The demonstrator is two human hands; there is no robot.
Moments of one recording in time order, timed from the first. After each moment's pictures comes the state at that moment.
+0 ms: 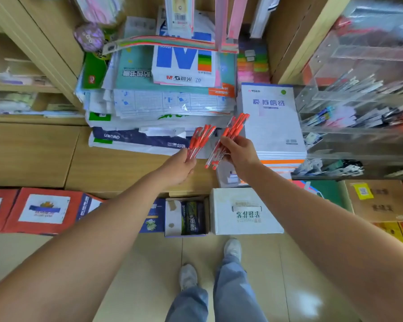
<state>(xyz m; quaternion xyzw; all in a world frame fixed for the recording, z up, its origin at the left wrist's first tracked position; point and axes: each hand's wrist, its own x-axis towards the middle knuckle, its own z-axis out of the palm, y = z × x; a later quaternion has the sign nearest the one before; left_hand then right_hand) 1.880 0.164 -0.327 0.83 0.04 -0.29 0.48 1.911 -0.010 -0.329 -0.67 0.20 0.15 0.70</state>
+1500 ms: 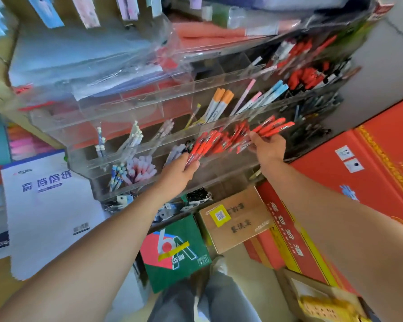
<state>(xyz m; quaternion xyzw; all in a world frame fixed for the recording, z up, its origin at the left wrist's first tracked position) 2.053 -0.408 -0.339 0.85 -0.18 -0.27 0.43 2.026 -0.640 -0.317 -0.66 0.45 -0.15 0.58</state>
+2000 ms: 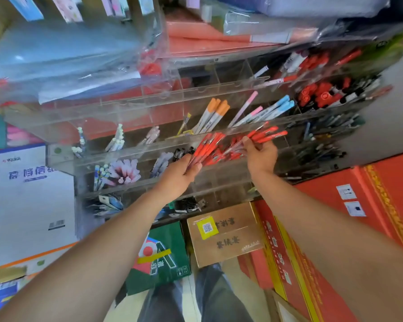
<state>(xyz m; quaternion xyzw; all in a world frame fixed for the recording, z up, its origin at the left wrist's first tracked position) 2.064 -0.466 -0.355 0.85 -0.14 -0.25 0.45 2.059 -0.674 -0.346 -0.69 0.39 -0.13 0.60</state>
